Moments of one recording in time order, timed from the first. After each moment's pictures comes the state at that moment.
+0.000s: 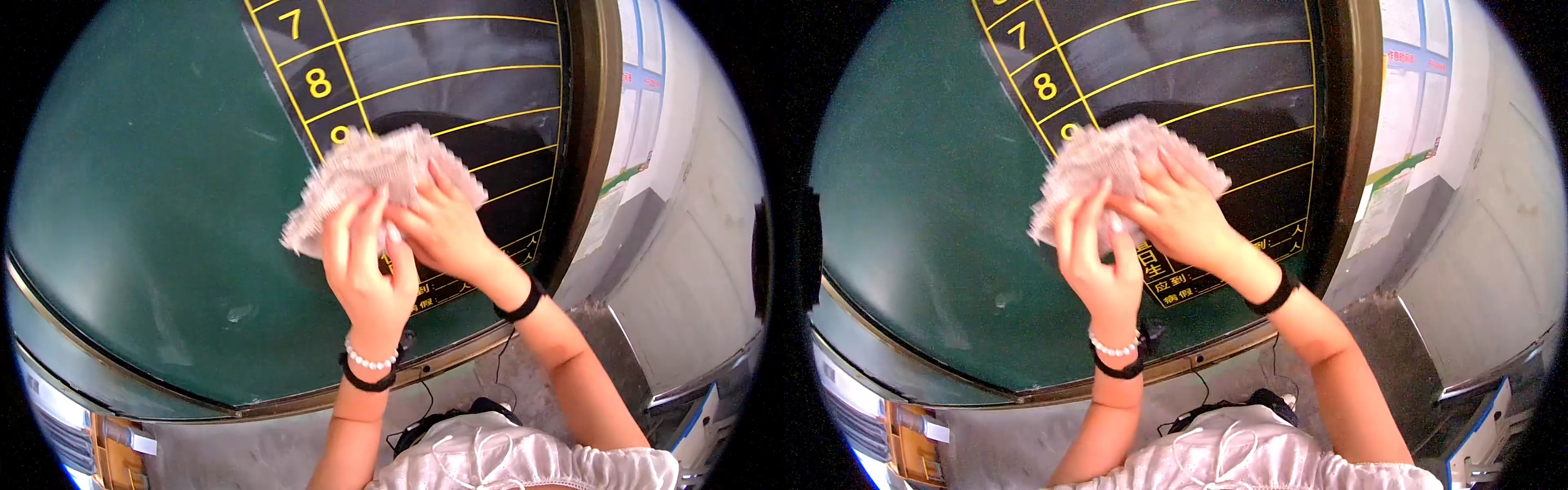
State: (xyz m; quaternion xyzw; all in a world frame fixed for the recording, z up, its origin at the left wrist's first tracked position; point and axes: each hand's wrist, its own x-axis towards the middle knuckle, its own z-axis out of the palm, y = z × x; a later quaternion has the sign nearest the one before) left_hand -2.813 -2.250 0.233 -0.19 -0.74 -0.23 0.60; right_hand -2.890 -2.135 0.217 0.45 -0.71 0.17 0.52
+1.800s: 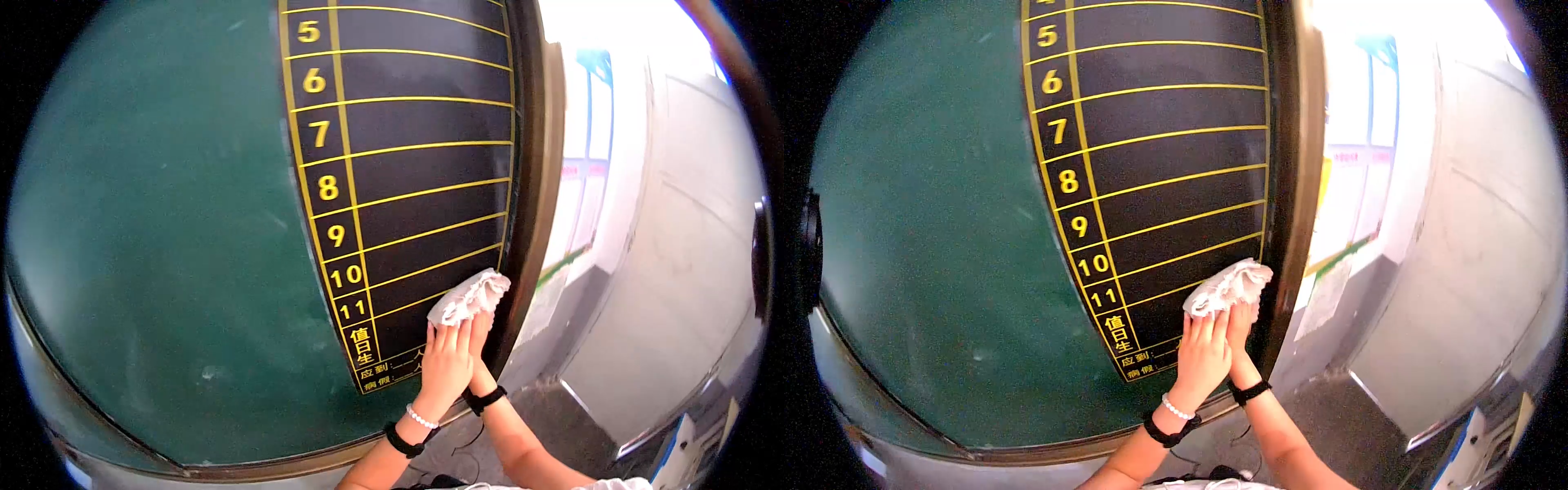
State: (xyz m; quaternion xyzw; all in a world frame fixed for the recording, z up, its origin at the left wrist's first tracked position) left_hand -2.838 -2.143 0.132 -0.26 -0.86 -0.21 0.38; right_hand -2.931 -2.045 0.042 0.10 -0.78 0.36 0.51
